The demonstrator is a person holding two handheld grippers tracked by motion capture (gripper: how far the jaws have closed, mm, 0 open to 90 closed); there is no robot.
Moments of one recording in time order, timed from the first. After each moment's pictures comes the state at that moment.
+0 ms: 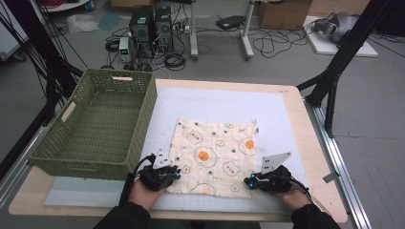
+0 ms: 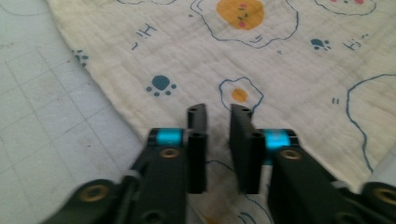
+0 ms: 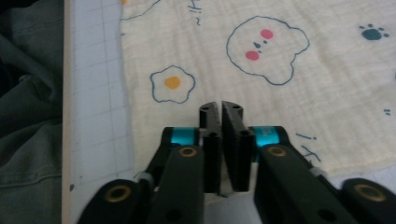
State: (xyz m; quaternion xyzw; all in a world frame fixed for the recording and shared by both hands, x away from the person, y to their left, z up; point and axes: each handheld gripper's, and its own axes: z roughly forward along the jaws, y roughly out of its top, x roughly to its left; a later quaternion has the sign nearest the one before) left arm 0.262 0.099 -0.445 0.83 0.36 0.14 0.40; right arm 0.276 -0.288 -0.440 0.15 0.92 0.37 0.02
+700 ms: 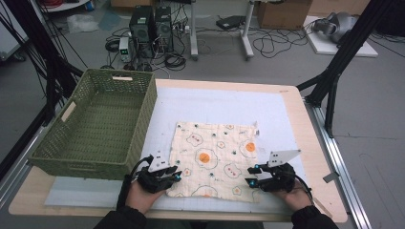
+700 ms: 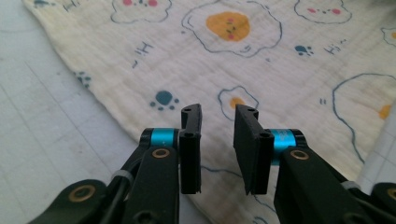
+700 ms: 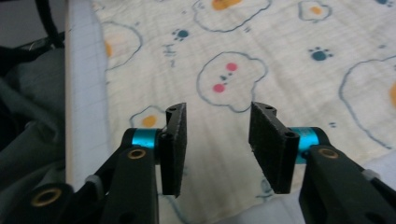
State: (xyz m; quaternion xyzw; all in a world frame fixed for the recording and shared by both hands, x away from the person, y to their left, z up) left arm 0.258 0.103 -0.442 0.83 0.33 0.14 0.43; right arm 0.281 -0.301 -0.437 0.22 0.87 0.44 0.02
